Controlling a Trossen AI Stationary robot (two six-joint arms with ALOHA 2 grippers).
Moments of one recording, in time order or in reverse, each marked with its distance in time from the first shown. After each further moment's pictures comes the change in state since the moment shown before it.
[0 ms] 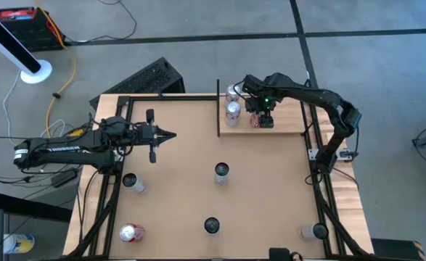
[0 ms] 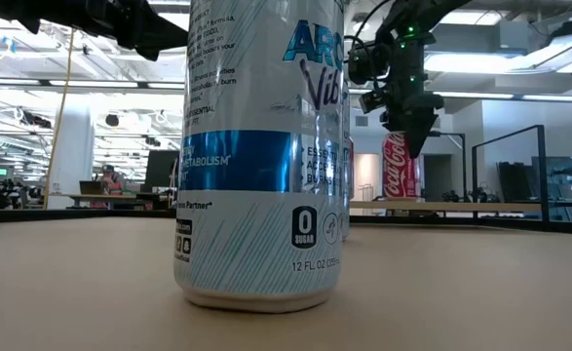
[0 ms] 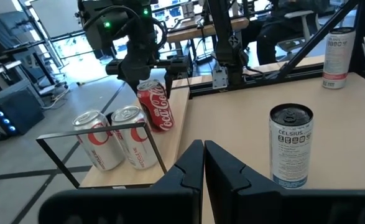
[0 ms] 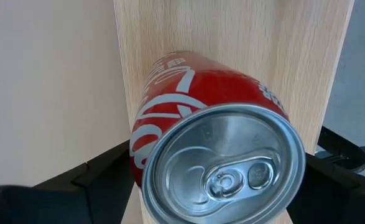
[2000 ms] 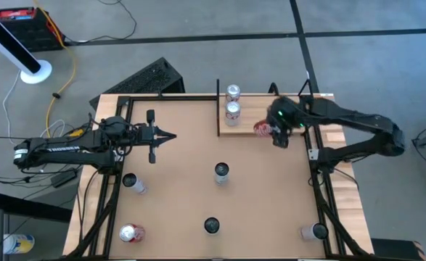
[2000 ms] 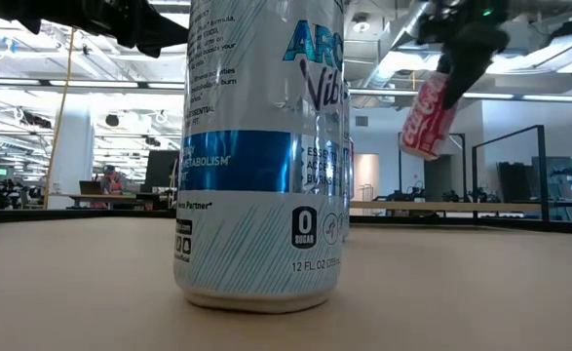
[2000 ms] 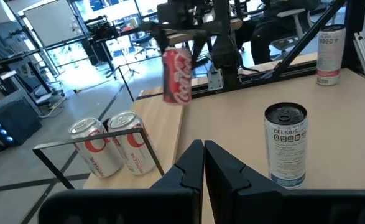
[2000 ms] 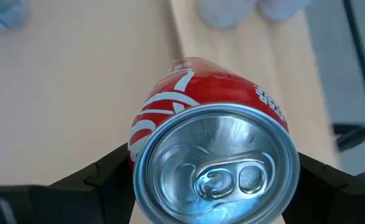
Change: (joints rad) left arm 0.000 0.000 0.000 0.006 0.025 0.035; right arm 0.250 -0.540 -0.324 0.148 0.032 0.369
